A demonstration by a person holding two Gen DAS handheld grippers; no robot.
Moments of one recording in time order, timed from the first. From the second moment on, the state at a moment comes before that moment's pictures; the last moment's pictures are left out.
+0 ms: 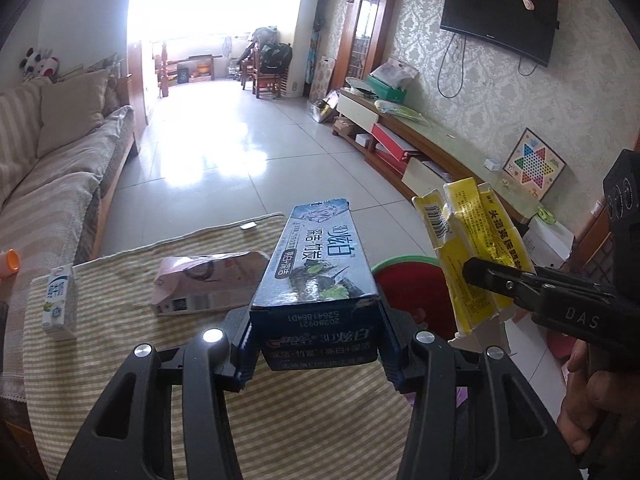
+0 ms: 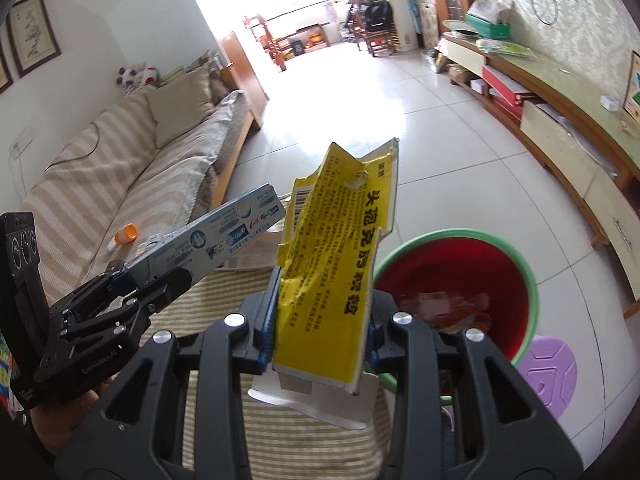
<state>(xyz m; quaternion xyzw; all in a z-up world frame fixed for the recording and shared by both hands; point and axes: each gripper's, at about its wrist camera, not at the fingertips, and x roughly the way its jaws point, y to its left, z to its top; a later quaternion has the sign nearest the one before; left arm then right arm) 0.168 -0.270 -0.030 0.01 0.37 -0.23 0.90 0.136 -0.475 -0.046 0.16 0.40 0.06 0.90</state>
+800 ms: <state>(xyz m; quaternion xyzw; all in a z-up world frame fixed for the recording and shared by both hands) 0.186 -0.398 -0.067 0.05 0.41 -0.29 0.86 0.138 -0.581 -0.094 0.20 0.43 -0.01 0.88</state>
